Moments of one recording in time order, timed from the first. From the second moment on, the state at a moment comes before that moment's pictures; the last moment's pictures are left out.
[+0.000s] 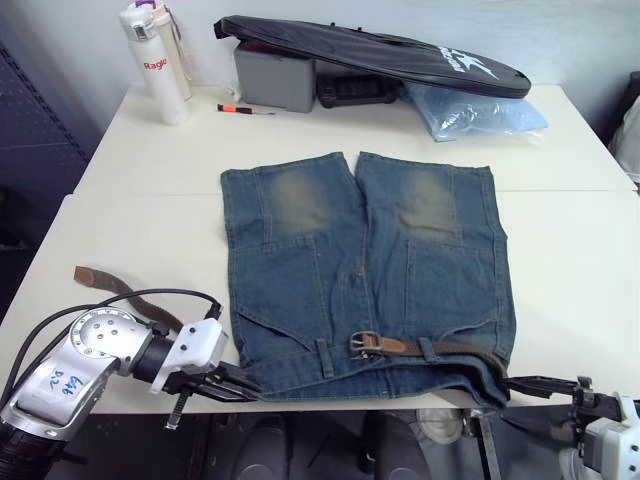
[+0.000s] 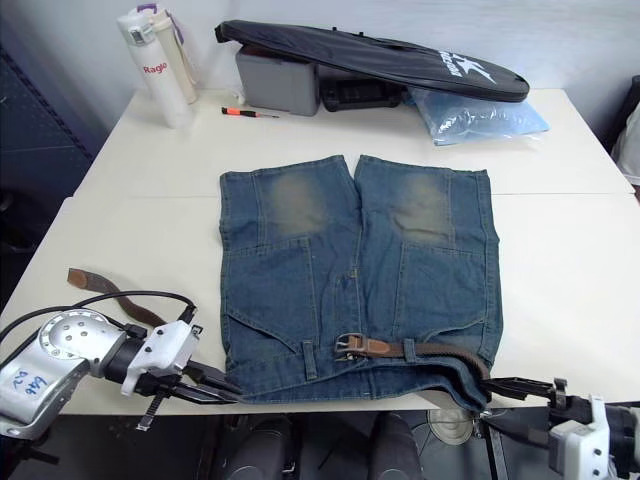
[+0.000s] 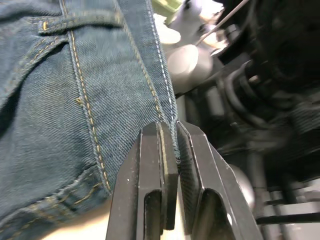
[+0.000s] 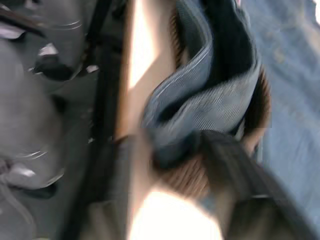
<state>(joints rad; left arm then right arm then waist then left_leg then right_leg) -0.01 0.99 -0.04 -0.38 -0.48 0.39 -1.38 0.40 -0.97 -0.24 0.34 0.34 -1.23 1.26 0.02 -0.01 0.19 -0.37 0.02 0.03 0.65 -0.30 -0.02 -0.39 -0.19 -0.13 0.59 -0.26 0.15</state>
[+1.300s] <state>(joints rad) -0.76 0.71 -0.30 0.13 -0.31 0.86 -0.85 -0.64 -0.88 0.25 0.29 0.20 0.44 1.12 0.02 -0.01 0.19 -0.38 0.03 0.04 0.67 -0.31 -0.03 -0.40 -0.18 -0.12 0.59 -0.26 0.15</state>
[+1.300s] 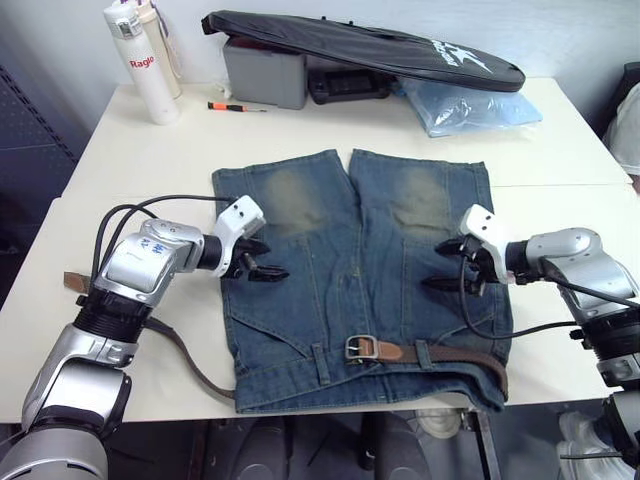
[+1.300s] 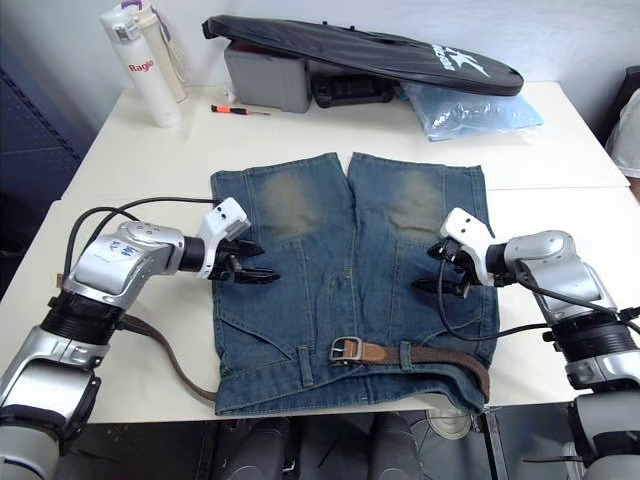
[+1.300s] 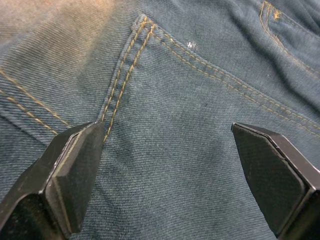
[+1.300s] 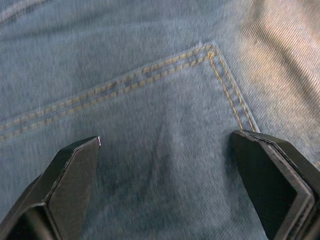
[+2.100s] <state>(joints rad) -0.84 0.64 -0.21 0.37 -0.21 0.72 -0.83 -0.75 -0.78 0.19 0.28 0.14 0.46 1.10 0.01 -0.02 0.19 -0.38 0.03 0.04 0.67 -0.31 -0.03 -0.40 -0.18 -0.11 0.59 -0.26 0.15</state>
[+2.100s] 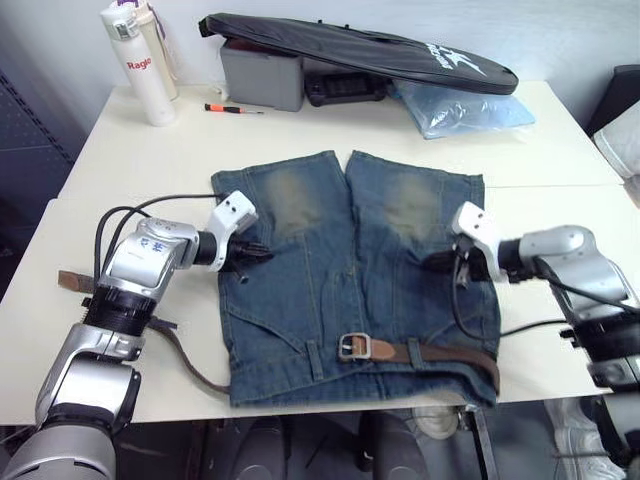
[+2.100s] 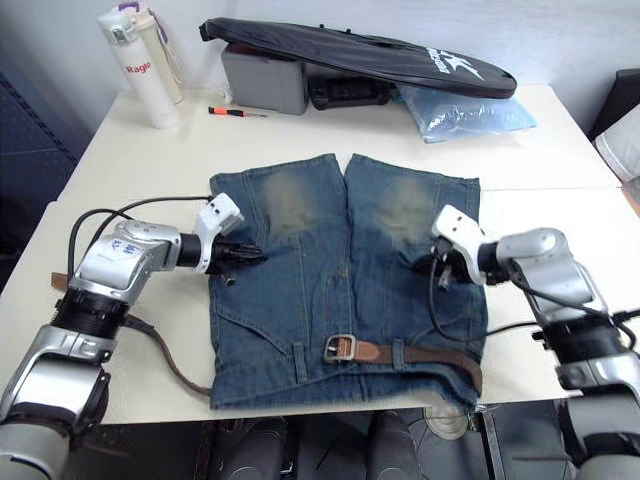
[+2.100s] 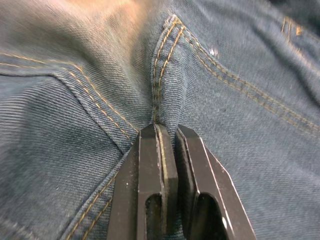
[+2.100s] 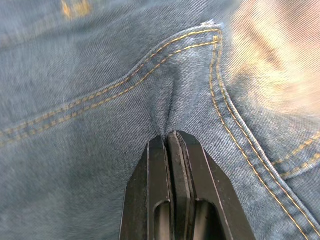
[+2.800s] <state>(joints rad) -1.04 0.56 -0.15 0.77 -0.09 0.50 -0.84 -1.01 -0.63 0.23 0.88 -0.05 0.12 1.06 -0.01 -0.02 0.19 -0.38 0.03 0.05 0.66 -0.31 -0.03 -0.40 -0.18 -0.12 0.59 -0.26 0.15</state>
